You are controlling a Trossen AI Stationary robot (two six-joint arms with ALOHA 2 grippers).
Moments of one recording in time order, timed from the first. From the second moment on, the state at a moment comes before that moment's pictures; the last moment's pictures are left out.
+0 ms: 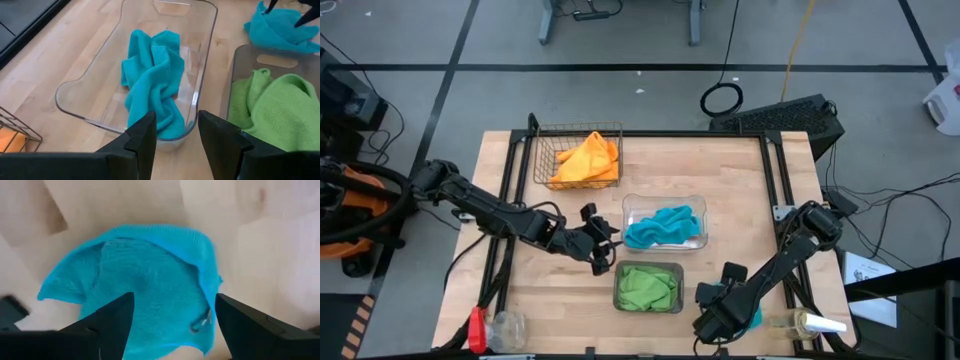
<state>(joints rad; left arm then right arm) -0.38 1.39 0.92 -0.25 -0.49 -0.39 0.74 1.95 1.46 -1.28 -0.03 1.05</state>
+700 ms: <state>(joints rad) -0.38 1.39 0.92 -0.24 -0.50 -0.38 0.77 1.94 1.27 -0.98 -0.02 1.11</state>
